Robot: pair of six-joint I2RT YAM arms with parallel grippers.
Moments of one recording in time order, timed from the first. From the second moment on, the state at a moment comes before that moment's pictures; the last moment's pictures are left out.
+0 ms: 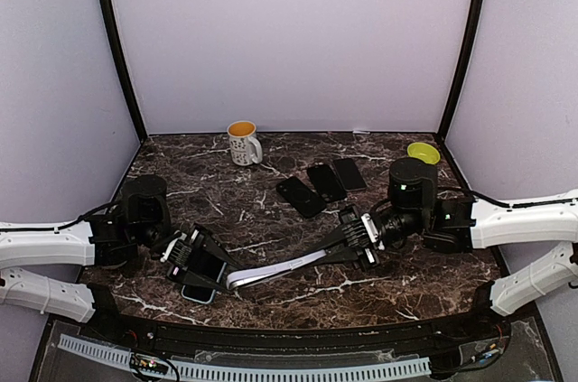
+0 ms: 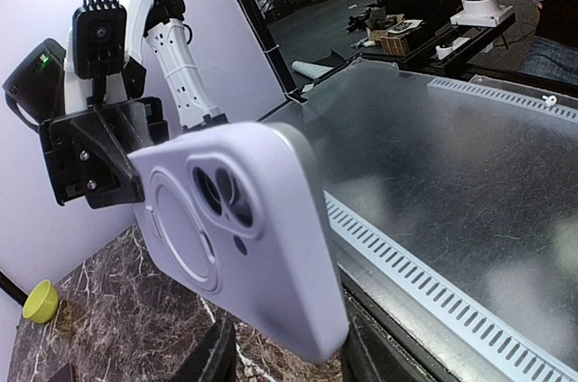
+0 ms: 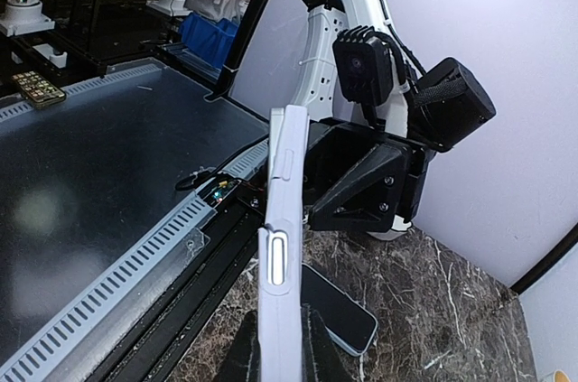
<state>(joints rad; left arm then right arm) -0.87 1.02 0.51 0.19 1.09 0.71 1.06 1.24 0.73 0.28 -0.85 -0.62</state>
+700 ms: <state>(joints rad) -0.89 1.02 0.51 0.15 1.12 0.74 1.06 1.27 0.76 0.25 -0.91 -0.64</state>
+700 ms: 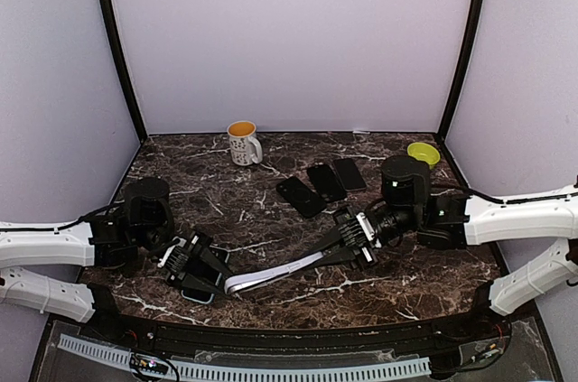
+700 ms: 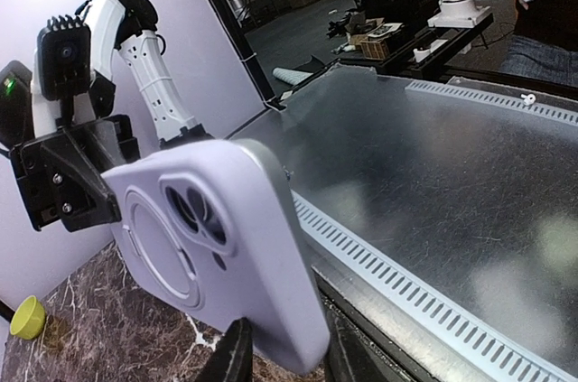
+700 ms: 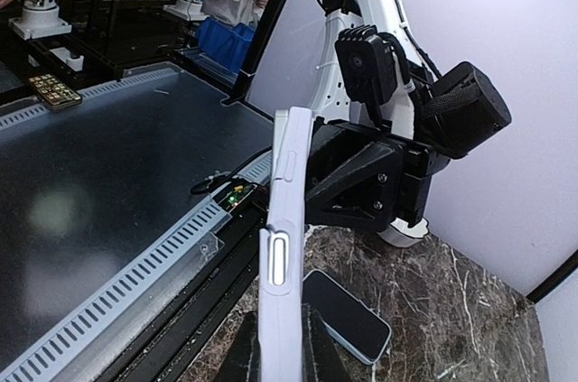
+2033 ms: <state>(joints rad) -0.88 1.00 0.58 -0.05 0.93 0.91 1.07 1.25 0.86 -0.06 -0.83 -0.79</state>
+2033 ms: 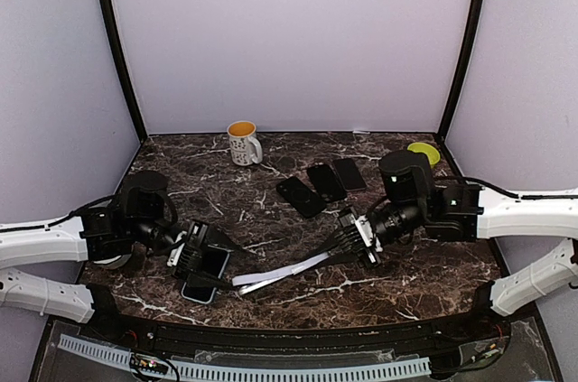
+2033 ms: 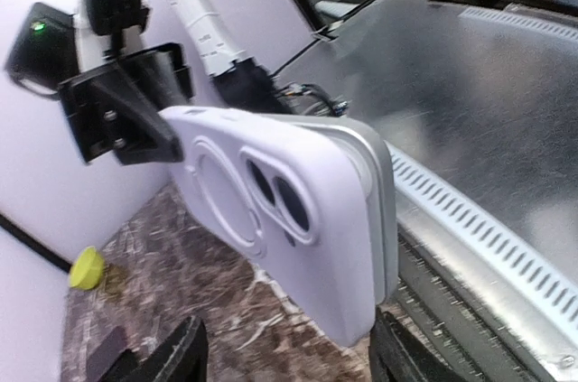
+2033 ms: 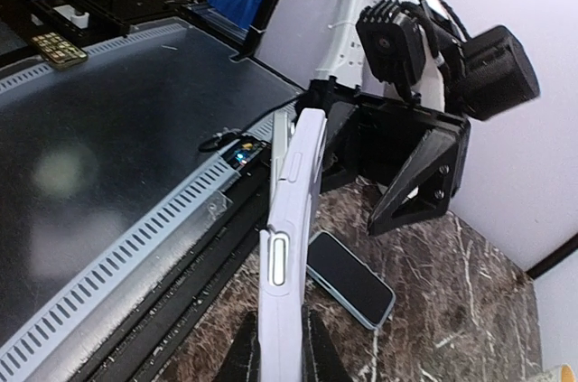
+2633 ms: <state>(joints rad) -0.74 0.80 0.43 0.37 0.52 0.88 1.01 1.05 0.58 0.29 -0.13 -0.71</state>
